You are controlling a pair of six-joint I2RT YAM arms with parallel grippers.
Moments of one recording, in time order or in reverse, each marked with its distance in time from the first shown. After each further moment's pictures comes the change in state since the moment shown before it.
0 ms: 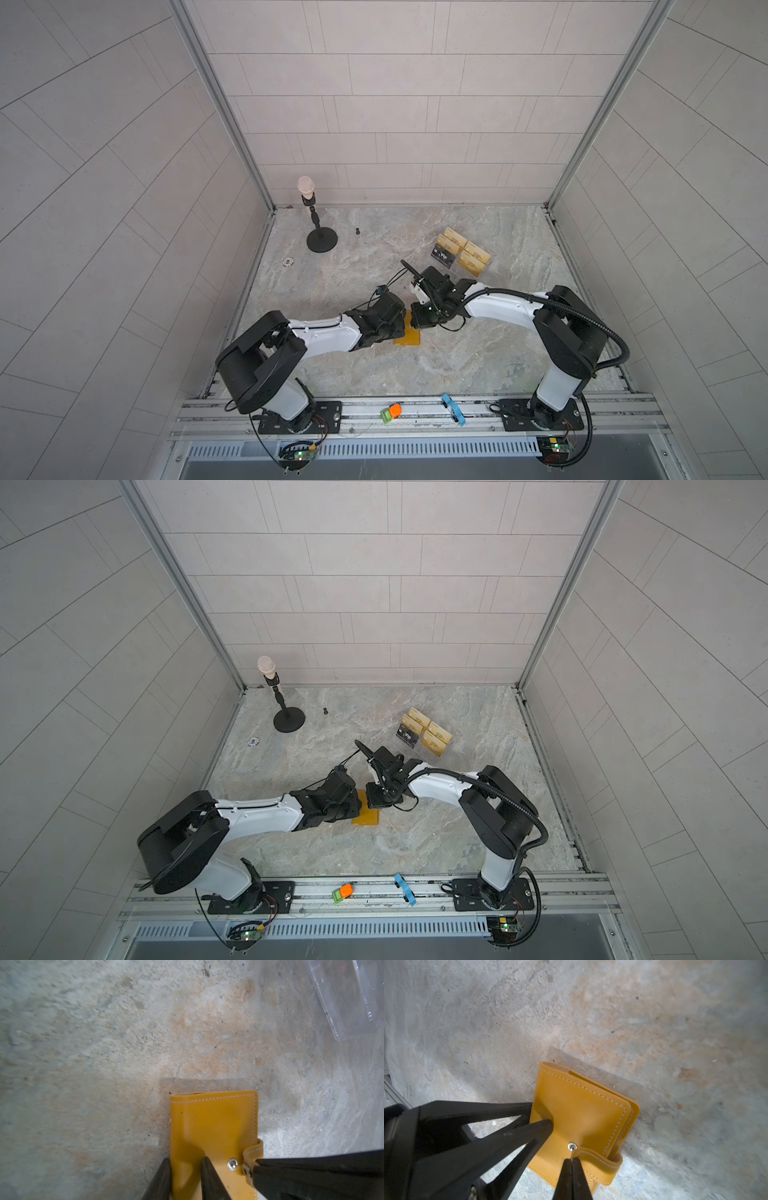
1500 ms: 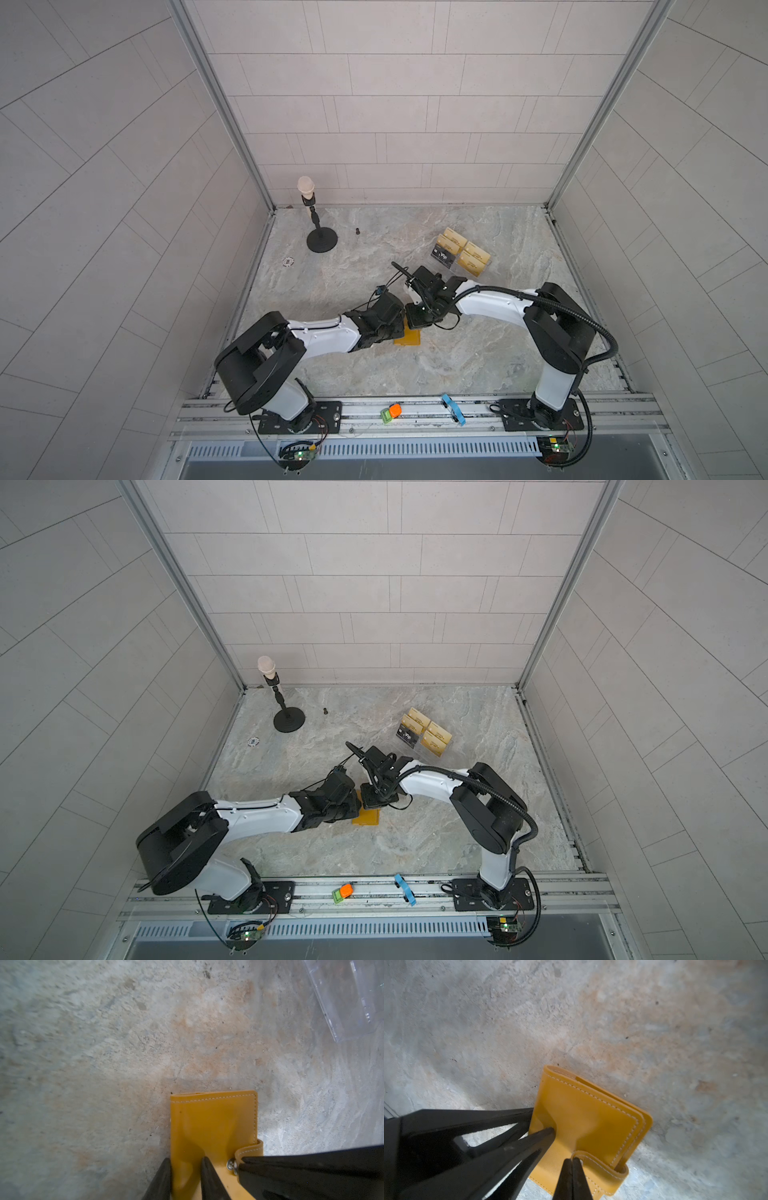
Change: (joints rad) left arm 0.000 -0.007 -0.013 0.015 0.005 0.000; right arm 0.040 0.063 0.092 -0.079 0.058 -0.030
